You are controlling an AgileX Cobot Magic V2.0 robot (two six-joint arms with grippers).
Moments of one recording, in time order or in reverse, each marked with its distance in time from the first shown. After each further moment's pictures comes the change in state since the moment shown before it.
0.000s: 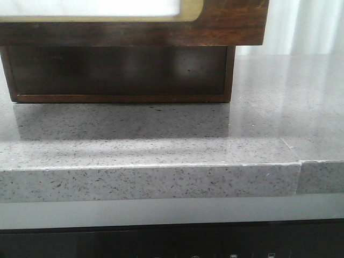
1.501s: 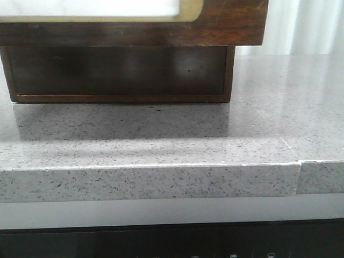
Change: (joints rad) left arm 0.000 0.000 0.000 0.000 0.000 0.000; right arm 0.000 -0.805 0.856 0.000 -0.146 0.055
